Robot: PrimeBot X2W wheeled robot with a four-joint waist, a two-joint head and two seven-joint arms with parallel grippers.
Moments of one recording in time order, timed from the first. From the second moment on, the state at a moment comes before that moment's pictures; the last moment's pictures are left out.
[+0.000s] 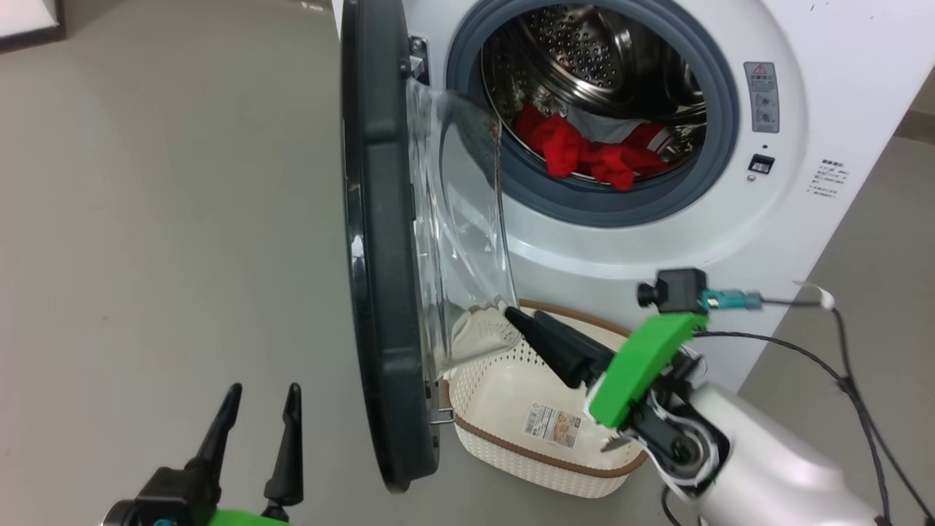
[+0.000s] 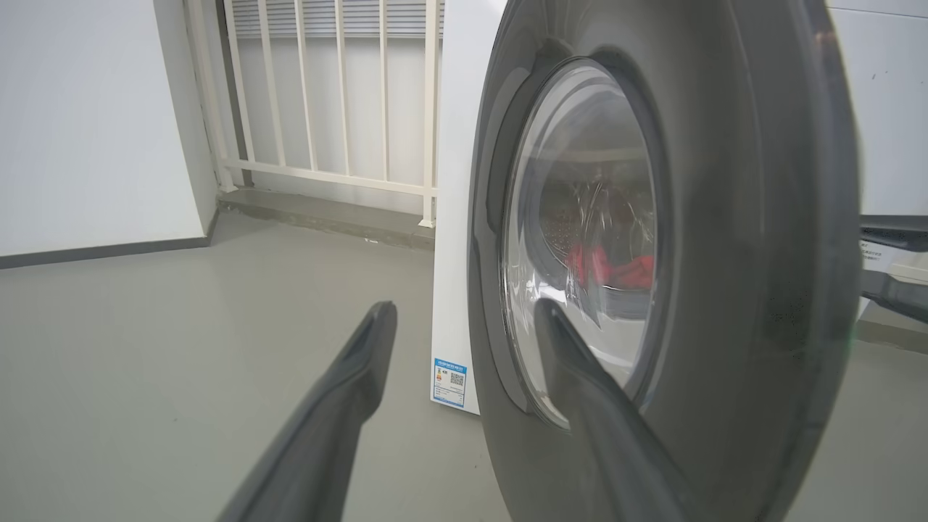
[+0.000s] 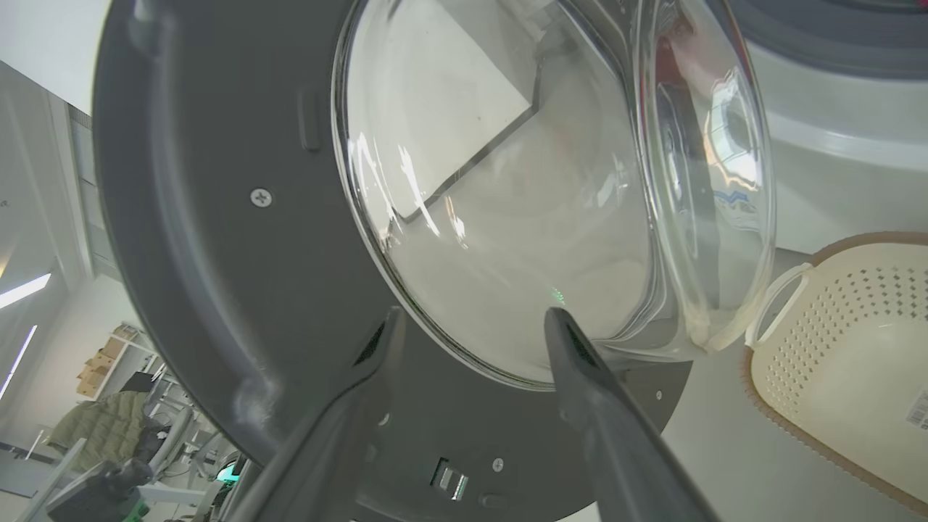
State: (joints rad) left arm -0.06 0.04 -0.03 0.22 -0.19 -0.06 -0.25; right arm -0.57 -0.18 0.74 0.49 1.47 0.12 0.07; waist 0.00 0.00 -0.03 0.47
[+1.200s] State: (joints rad) left arm -0.02 0.04 0.01 0.19 -0.18 -0.06 -0.25; right arm -0.12 -0.05 0.14 0.35 0.31 0.12 -0.26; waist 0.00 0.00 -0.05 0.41
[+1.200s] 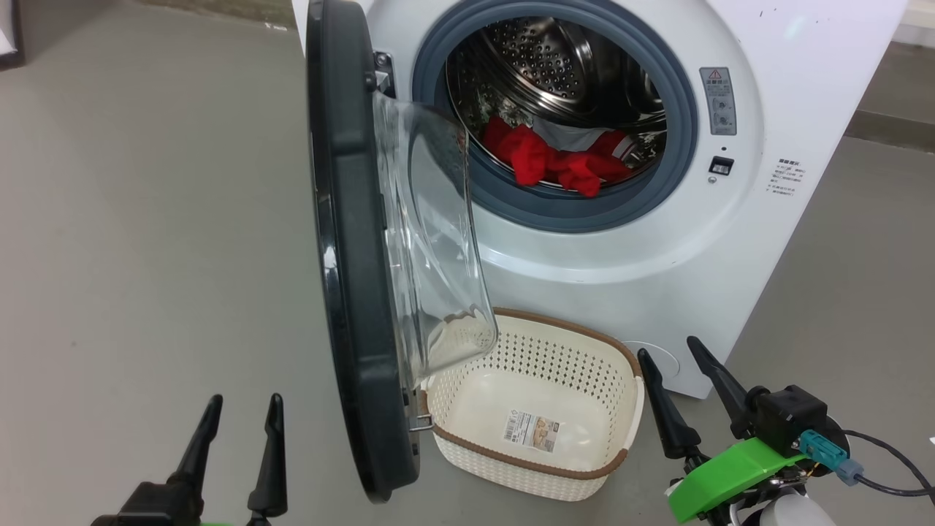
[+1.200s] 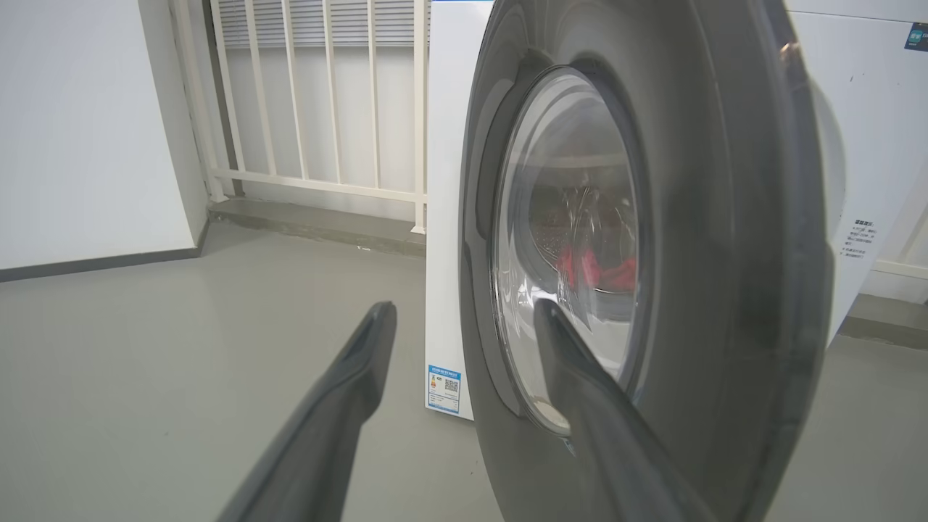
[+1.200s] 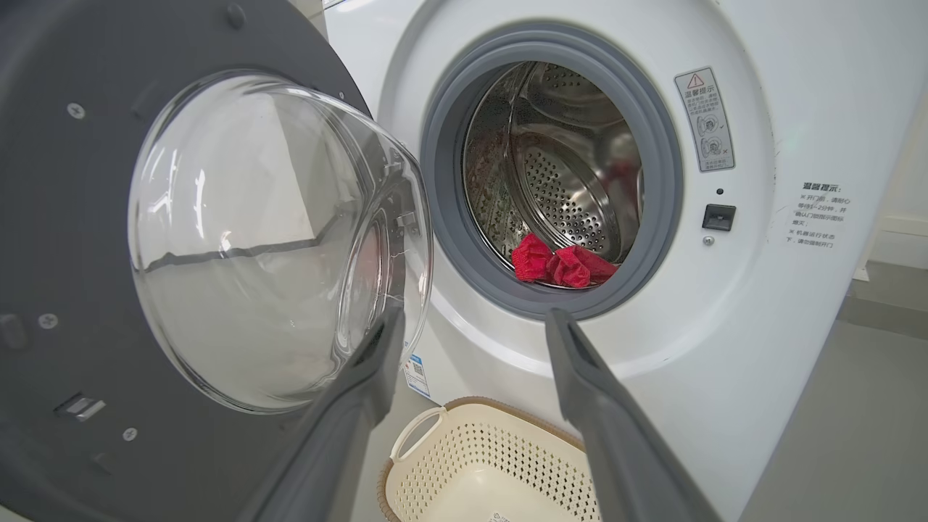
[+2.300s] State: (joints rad) left arm -0.02 0.04 0.00 0.11 -0.18 -0.02 -0.25; right arm -0.12 -0.05 0.16 0.37 0.34 0.12 -0.26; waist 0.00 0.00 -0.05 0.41
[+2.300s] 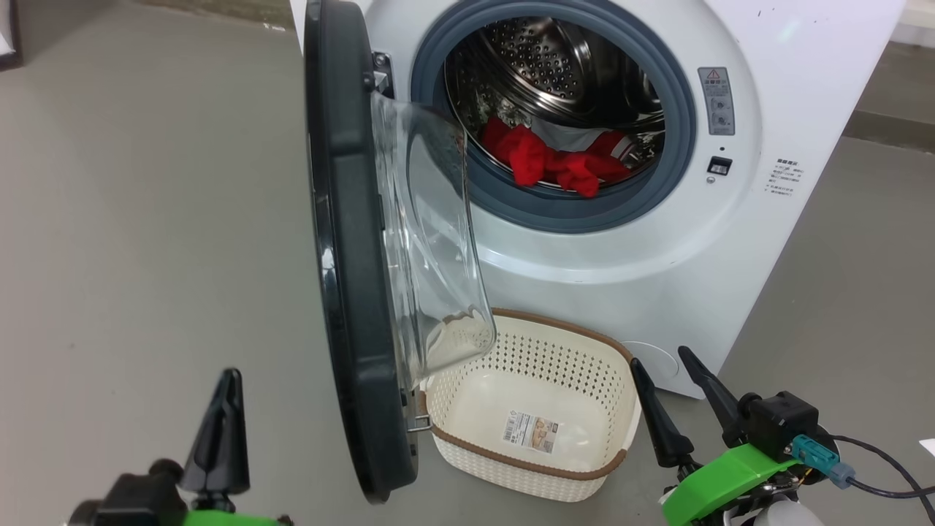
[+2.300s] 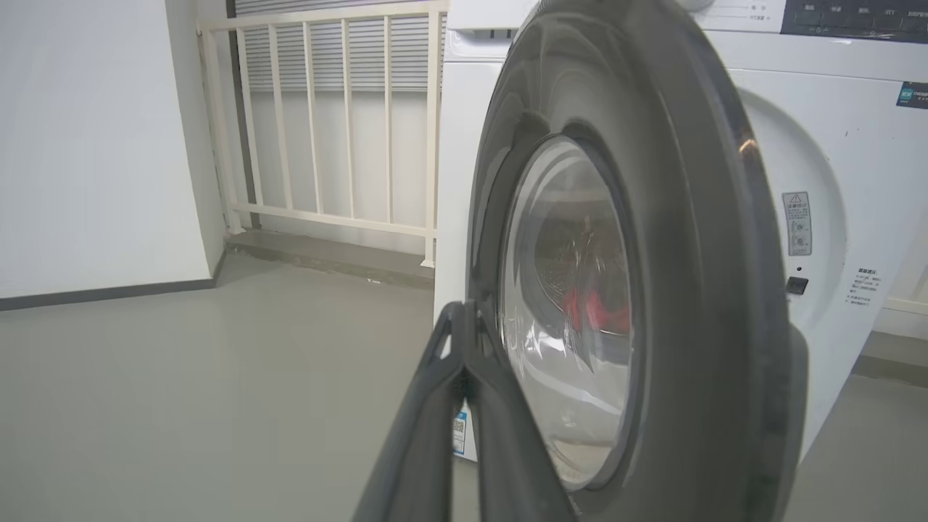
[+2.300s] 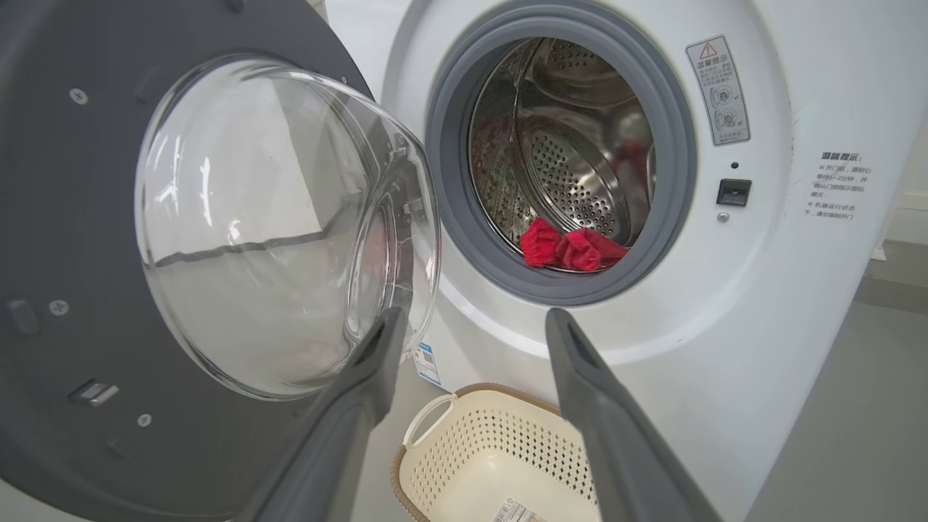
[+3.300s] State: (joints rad) left arm -0.16 0.04 -0.37 -0.05 -0.34 0.02 -0.03; right arm -0.11 -0.05 0.18 0.38 0.35 0.12 -0.26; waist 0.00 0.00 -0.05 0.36
